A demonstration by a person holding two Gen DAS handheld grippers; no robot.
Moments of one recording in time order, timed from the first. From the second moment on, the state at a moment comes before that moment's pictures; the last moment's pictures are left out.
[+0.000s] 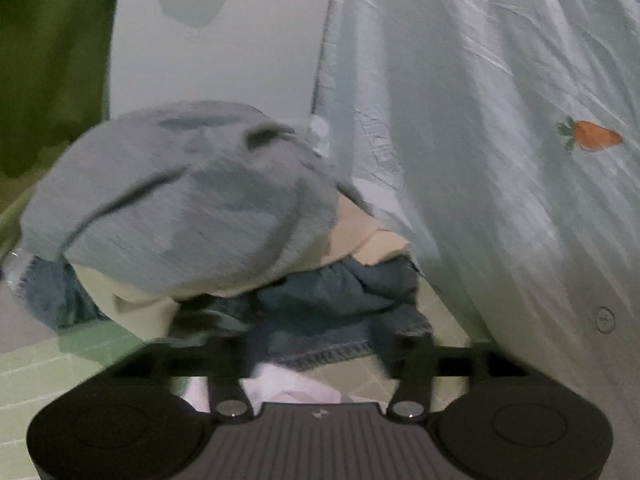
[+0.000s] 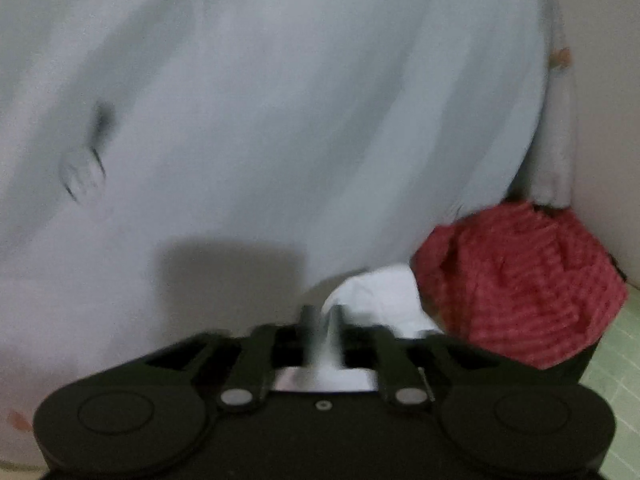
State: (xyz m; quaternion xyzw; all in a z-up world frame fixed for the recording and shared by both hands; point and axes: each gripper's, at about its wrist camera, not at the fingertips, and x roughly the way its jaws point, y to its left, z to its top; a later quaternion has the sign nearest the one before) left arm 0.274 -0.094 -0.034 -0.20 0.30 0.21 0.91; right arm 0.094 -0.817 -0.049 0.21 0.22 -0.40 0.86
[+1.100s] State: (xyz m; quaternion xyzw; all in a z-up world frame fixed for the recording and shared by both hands) left arm 0.076 -0.276 -0.048 -0.09 0.42 -0.04 0.90; right arm -0.122 -0.748 -0.161 0.21 0.35 -0.47 0.78
